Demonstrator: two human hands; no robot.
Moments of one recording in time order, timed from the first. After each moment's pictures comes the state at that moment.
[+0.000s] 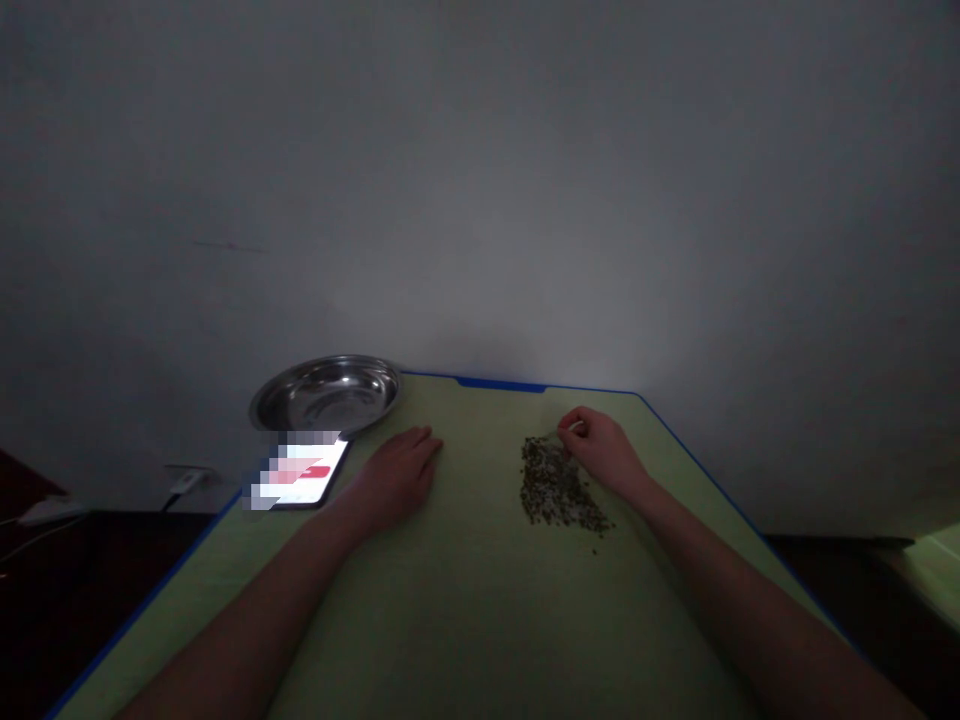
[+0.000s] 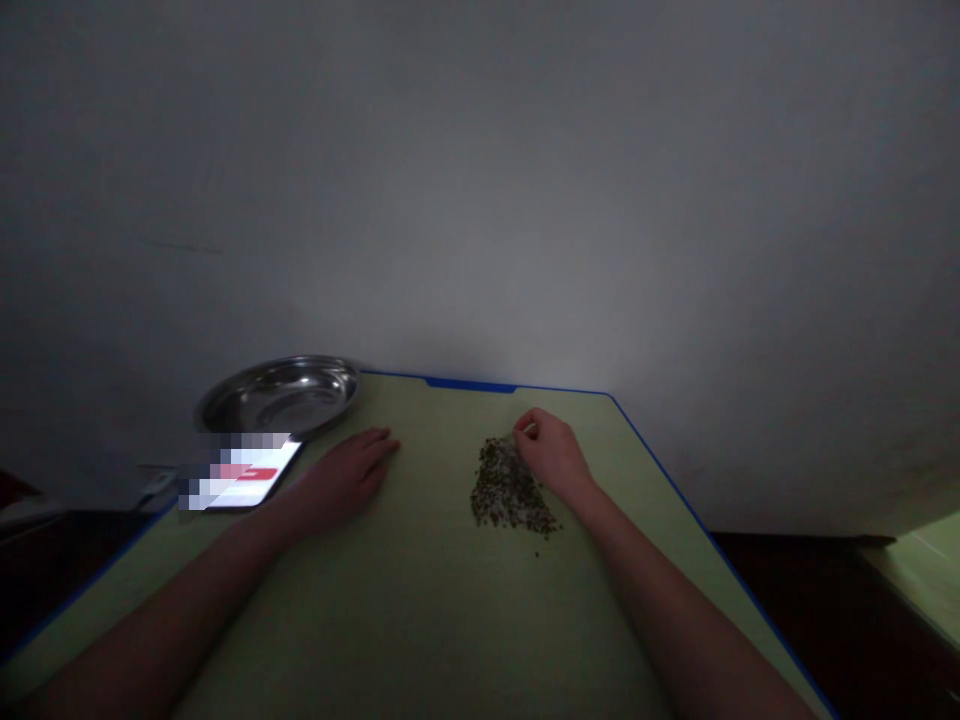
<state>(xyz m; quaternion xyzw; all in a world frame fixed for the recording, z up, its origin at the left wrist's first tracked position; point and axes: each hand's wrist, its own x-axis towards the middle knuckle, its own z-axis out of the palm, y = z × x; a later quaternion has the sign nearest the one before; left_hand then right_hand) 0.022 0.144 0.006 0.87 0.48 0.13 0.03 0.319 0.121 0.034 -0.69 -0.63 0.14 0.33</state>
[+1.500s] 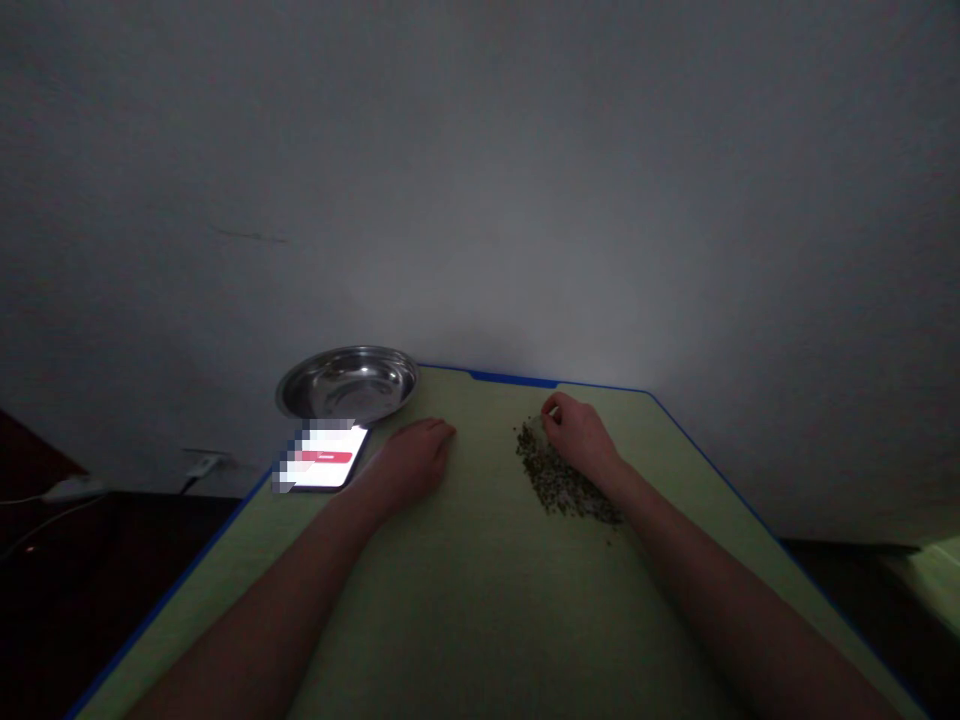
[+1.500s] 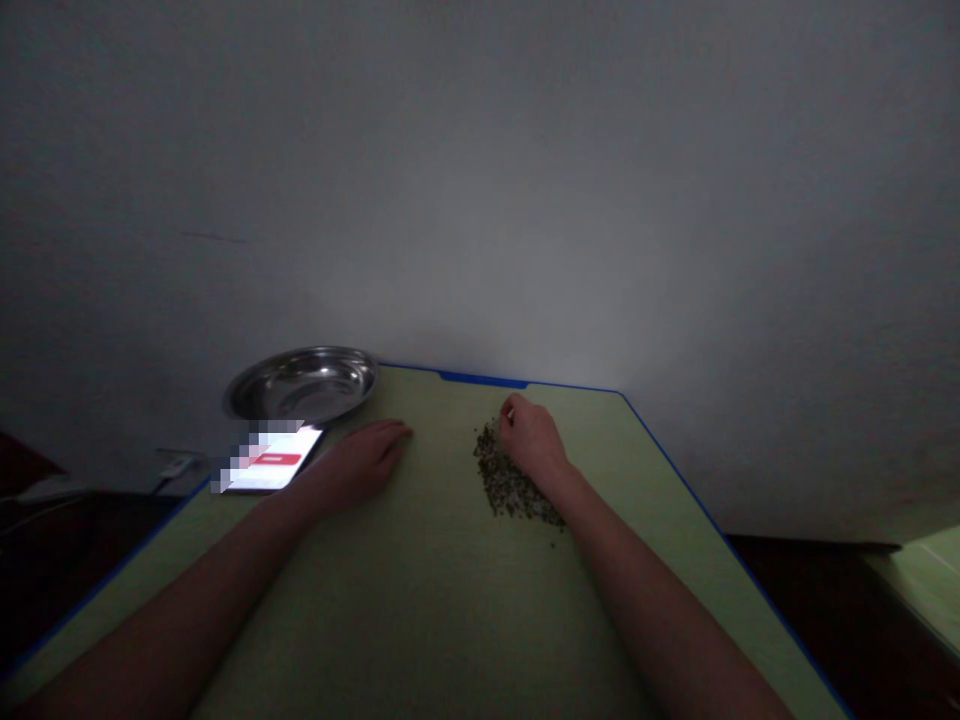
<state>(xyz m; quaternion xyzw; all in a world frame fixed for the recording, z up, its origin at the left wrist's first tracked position) 0.021 0.141 0.018 0.86 0.48 0.16 0.06 0.279 0.143 0.032 -0.68 -0.69 0.00 0.23</state>
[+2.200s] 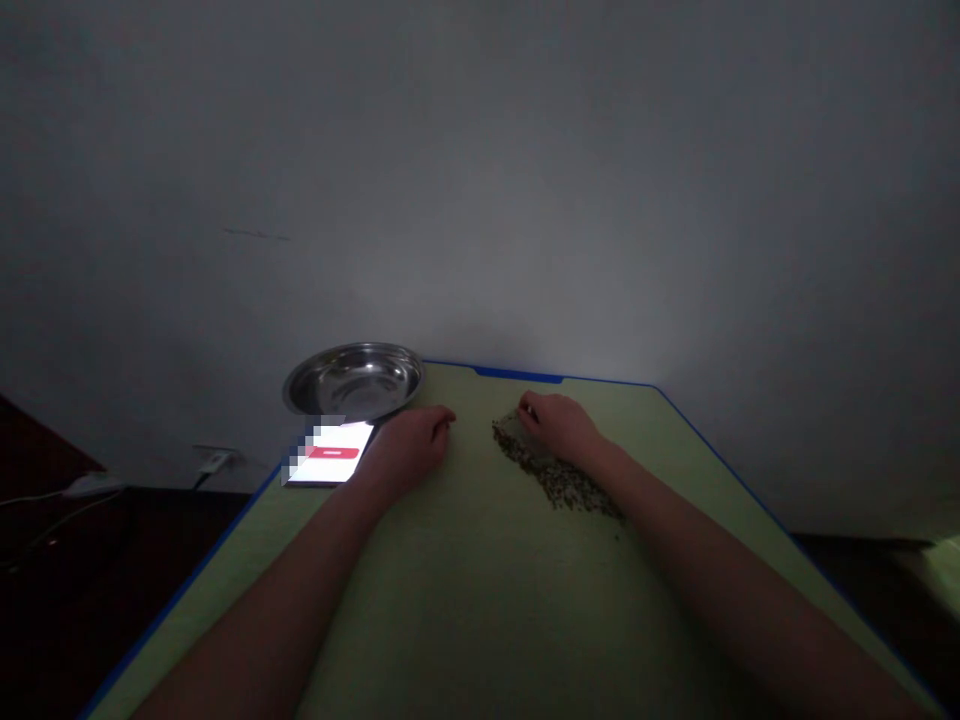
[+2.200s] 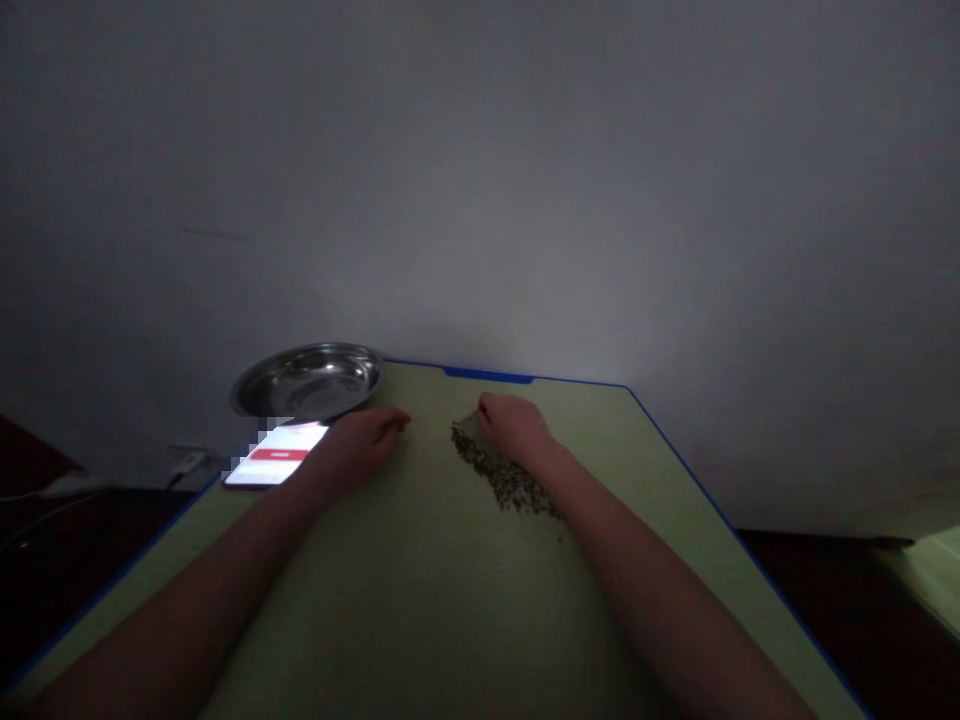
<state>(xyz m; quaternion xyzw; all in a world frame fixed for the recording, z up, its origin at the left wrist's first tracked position) 0.018 0.145 0.028 0.83 0.51 0.23 0.07 0.257 0.154 0.037 -0.61 -0.79 -0.08 0.06</state>
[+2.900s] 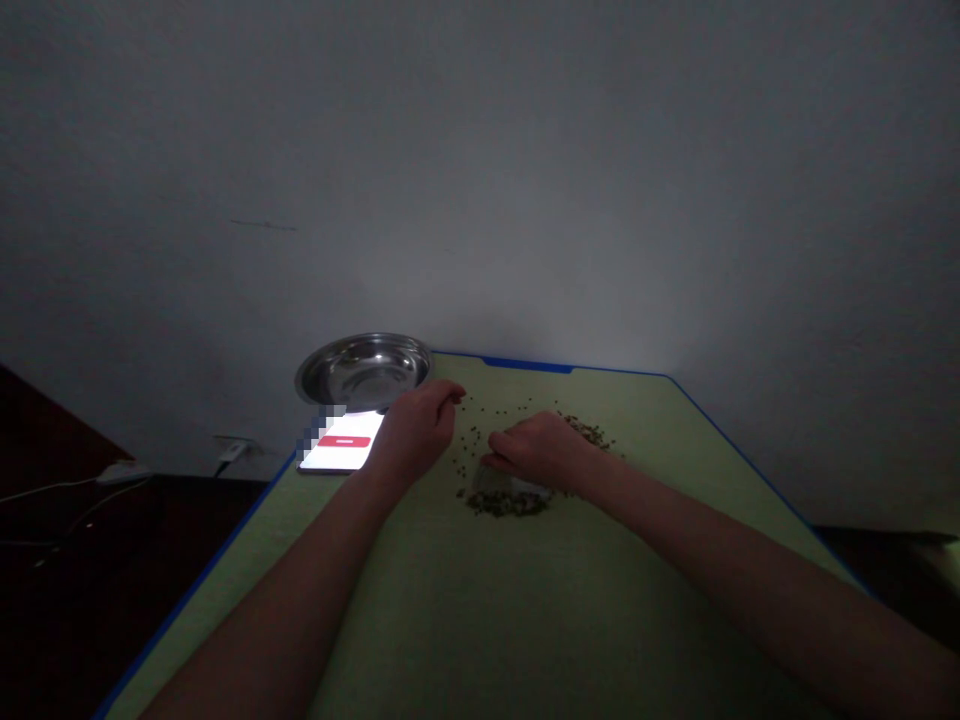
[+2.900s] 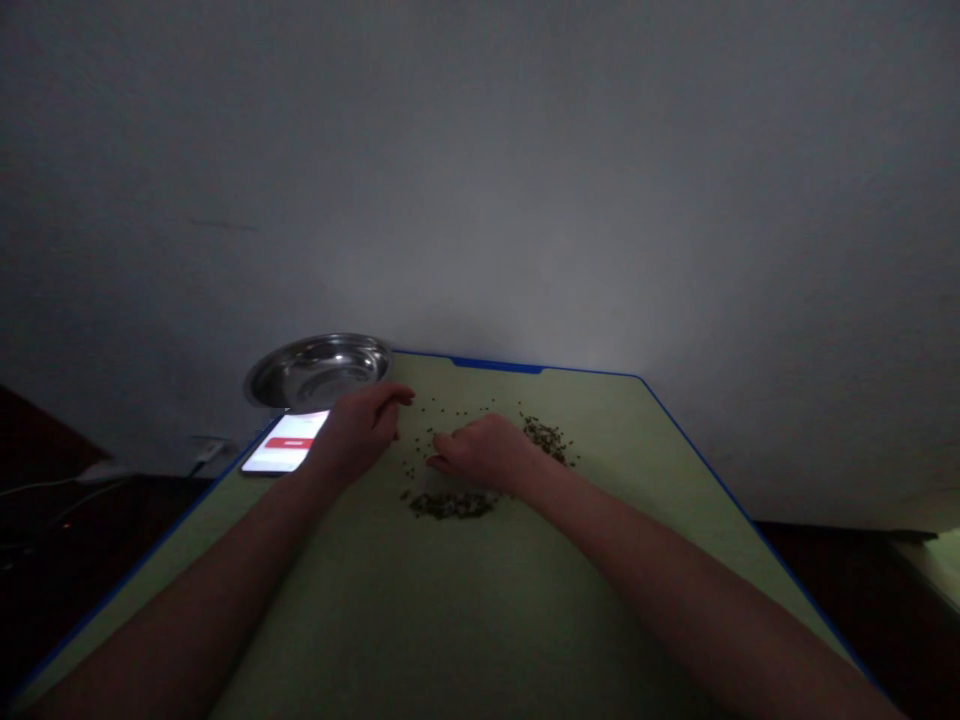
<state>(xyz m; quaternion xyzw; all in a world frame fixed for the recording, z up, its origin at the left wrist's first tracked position) 0.021 0.137 0.039 0.80 0.46 0.39 0.04 0.217 0.114 0.040 -0.38 -0.91 -0.15 -0.01</state>
